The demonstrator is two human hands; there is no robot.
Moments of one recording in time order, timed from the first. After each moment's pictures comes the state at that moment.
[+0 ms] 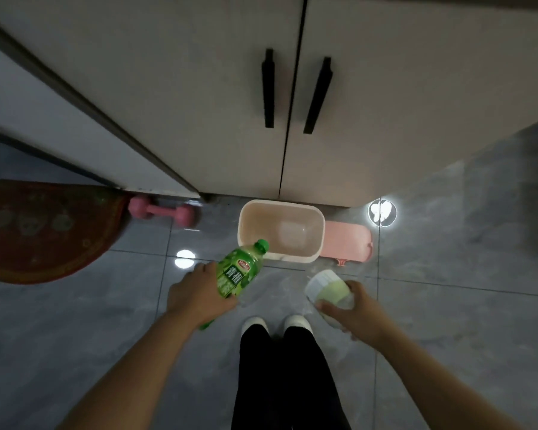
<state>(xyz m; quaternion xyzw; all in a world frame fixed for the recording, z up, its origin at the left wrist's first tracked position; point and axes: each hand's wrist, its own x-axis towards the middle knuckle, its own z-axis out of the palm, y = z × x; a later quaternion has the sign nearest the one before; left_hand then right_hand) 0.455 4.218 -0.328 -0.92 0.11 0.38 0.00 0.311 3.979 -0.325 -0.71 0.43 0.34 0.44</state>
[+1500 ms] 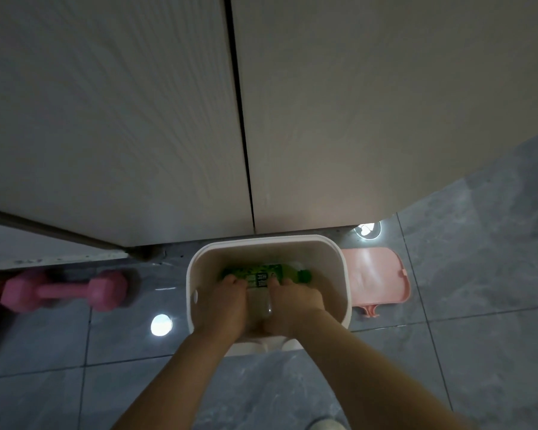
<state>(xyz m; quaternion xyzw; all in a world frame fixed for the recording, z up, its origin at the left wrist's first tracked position) 0.530 4.111 -0.613 -0.90 0.27 0.34 -0.02 0.465 4.004 -0.601 -0.87 0.21 0.39 0.21</state>
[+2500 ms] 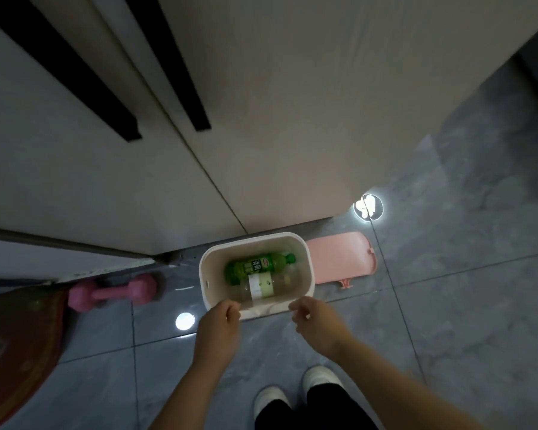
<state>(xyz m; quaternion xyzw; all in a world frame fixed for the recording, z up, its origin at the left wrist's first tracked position) 0.470 4.133 -0.461 -0.89 0.05 0.36 -0.27 0.364 3.993 -0.462 -0.71 0.42 0.26 0.50</state>
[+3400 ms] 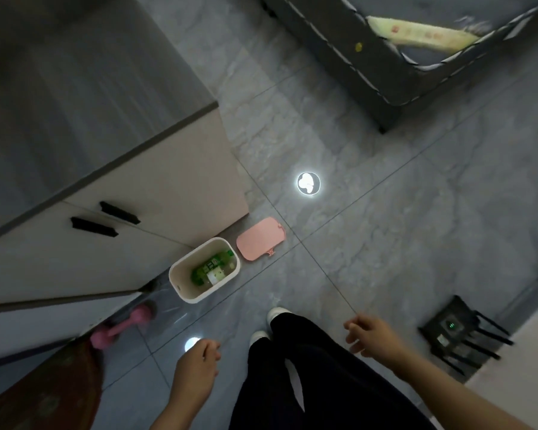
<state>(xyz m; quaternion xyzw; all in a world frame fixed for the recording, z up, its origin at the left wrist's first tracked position) 0.343 4.158 -0.153 -0.85 0.13 0.47 -0.18 0.093 3.990 -0.127 -0.45 0.66 0.15 0.59</state>
